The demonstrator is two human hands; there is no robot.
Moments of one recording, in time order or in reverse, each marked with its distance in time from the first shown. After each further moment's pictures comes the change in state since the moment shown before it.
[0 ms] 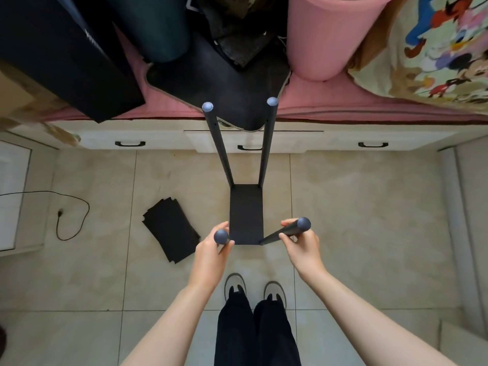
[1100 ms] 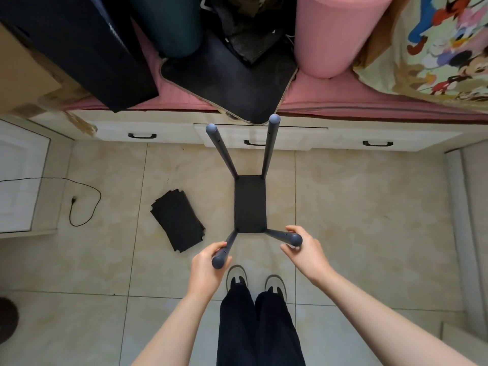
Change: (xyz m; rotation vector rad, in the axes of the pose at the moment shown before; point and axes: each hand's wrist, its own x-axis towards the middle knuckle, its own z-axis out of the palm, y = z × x) left_hand -0.054 -0.043 0.005 0.073 0.047 -0.066; right_hand -0.031 0.031 -0.021 -0.331 -0.242 -0.043
